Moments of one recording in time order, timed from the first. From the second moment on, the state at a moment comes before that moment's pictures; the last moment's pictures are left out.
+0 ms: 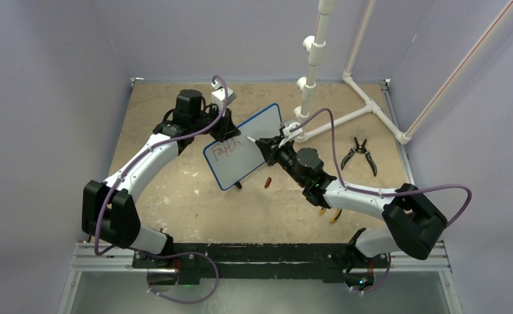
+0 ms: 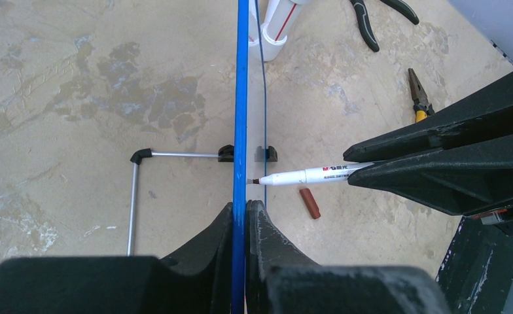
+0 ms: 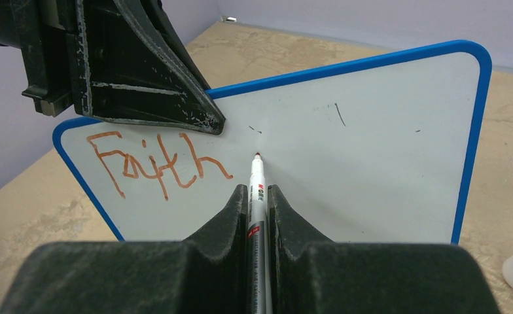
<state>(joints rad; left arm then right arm) -0.35 1.46 1.17 -0.26 0.58 0.04 0.81 1.38 0.63 0.79 0.16 0.23</state>
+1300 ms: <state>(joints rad) -0.36 1.45 1.16 -0.25 0.58 0.04 0.81 1.36 0.64 0.79 0.16 0.23</state>
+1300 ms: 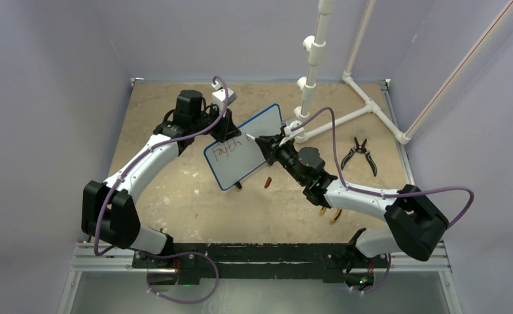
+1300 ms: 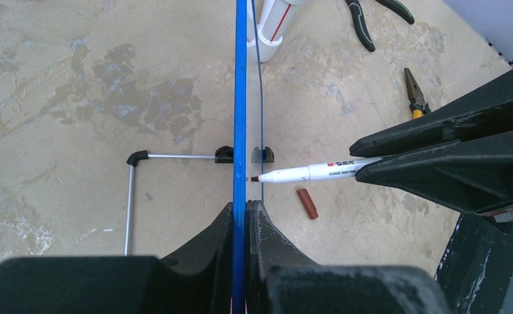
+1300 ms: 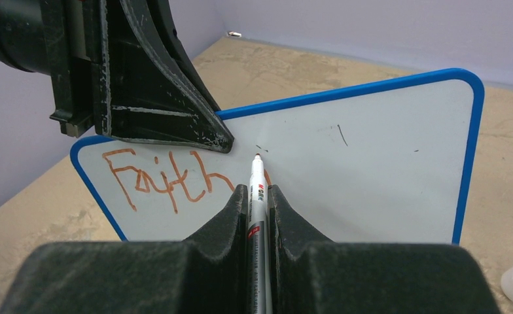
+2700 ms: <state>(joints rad) -0.36 1.45 1.16 -0.25 0.58 0.04 0.81 1.38 0.58 0.79 0.19 0.25</state>
